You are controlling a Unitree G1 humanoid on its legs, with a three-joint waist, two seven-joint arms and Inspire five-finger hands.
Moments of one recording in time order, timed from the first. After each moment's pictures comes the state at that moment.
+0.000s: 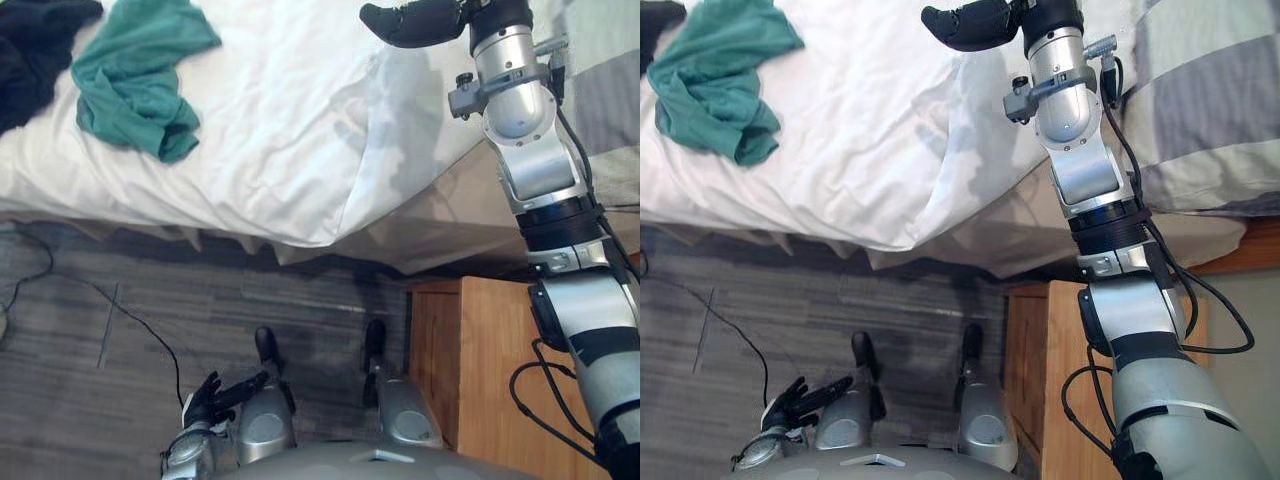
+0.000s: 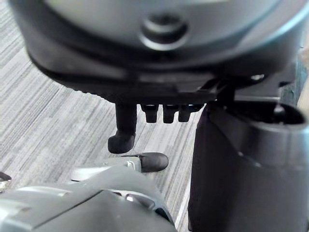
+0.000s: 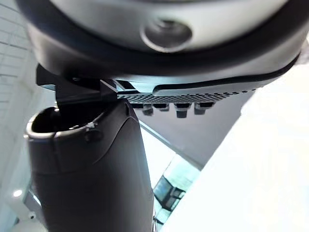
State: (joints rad) left arm 0.12 0.13 0.16 0.95 -0.24 -0.13 0.05; right arm -1.11 -0.56 0.25 0.37 -0.04 -0.04 -0.16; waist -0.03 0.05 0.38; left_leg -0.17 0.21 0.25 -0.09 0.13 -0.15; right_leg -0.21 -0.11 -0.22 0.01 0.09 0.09
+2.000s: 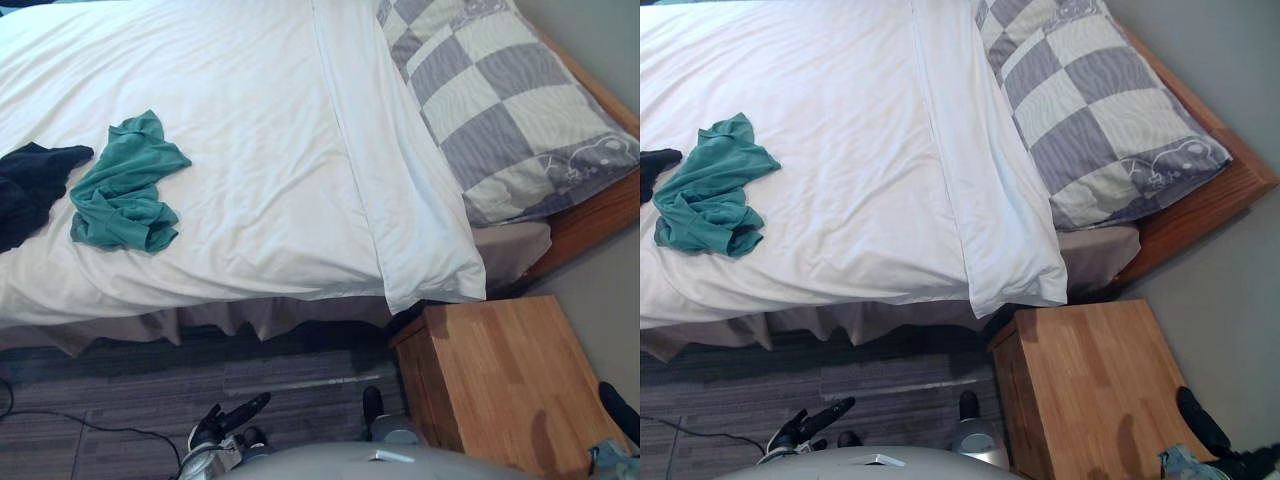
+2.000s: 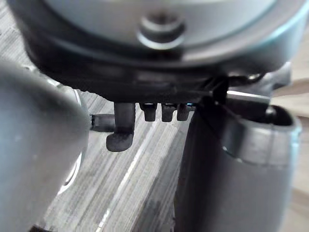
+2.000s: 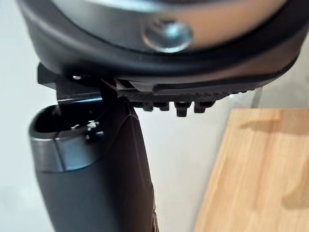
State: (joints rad) left arm 0.13 -0.01 0.44 0.99 -0.15 -0.02 0.05; right arm 0.23 -0.19 -0.92 0.45 0.21 0.05 -0.31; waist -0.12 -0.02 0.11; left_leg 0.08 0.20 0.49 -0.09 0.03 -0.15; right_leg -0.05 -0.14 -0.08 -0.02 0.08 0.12
